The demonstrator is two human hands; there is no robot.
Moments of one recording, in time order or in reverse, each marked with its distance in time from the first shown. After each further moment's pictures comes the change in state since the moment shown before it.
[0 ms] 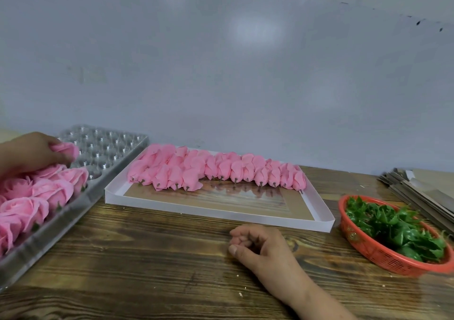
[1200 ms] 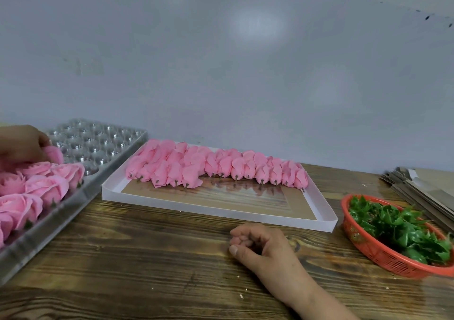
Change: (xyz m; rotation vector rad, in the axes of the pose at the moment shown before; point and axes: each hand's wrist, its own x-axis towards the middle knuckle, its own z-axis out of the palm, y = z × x) left_hand -0.055 0.080 -0.019 0.059 -0.018 0.026; right_hand 0.000 0.000 -0.002 -0.007 -0.012 0.016
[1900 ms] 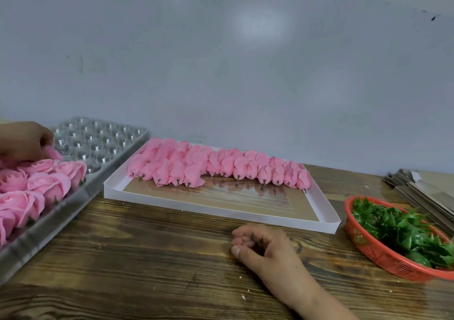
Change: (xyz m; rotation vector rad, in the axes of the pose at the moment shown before) left_hand -0.031 0.017 -0.011 0.038 0.019 0.152; right_hand 0.001 -0.002 0.001 -0.009 -0.008 -0.011
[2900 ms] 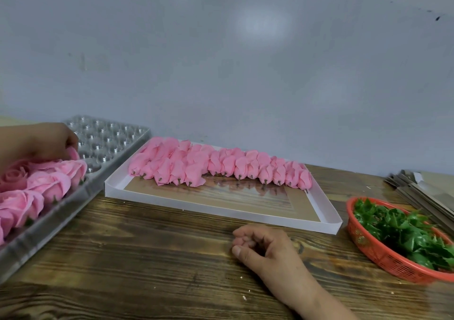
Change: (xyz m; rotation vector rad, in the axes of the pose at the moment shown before) left_hand -0.013 0.047 -0.004 0.249 -0.136 0.071; right_hand 0.001 0.002 0.000 0.018 -0.001 0.004
